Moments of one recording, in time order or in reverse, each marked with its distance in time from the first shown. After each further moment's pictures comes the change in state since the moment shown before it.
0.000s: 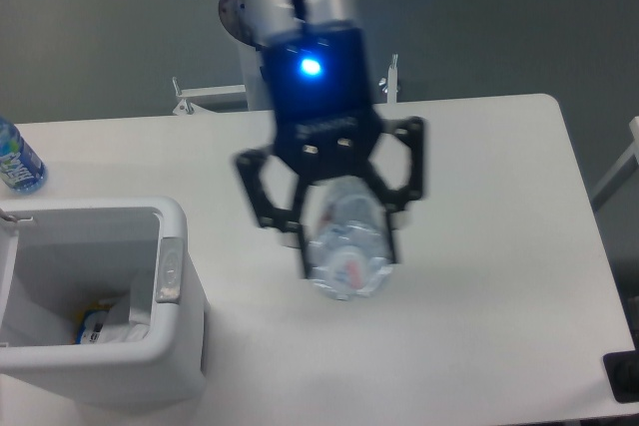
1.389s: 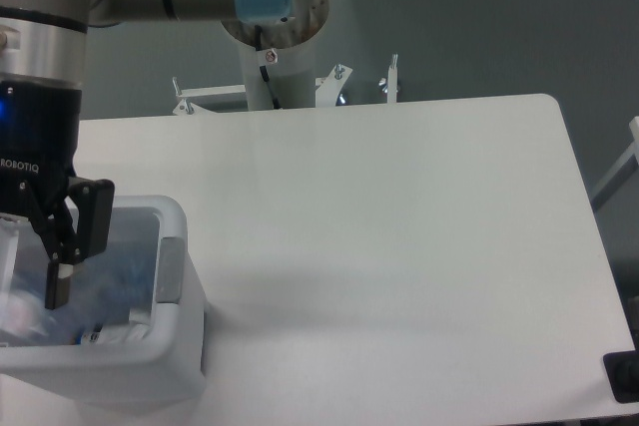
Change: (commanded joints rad) arm -0.198 -0.038 -0.081 0.039 -0.087 -0.032
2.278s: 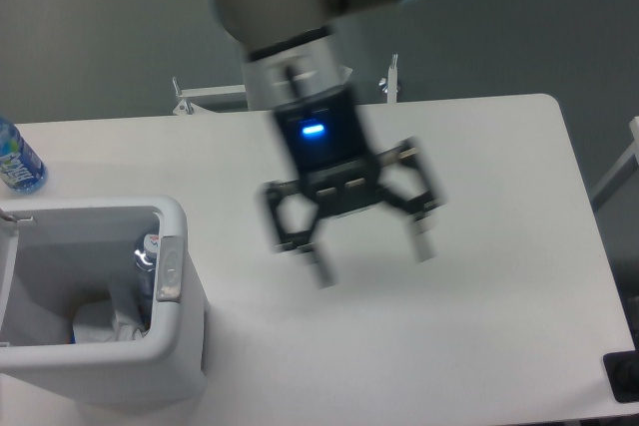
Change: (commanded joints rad) arm 0.448 0.089 -0.135 -0.116 0.331 0.312
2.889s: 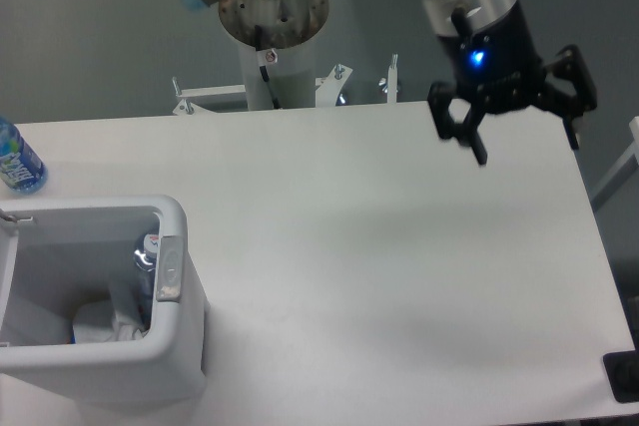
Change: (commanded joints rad) arm 0.184 0.115 -0.052 -0.324 -0.012 0.598
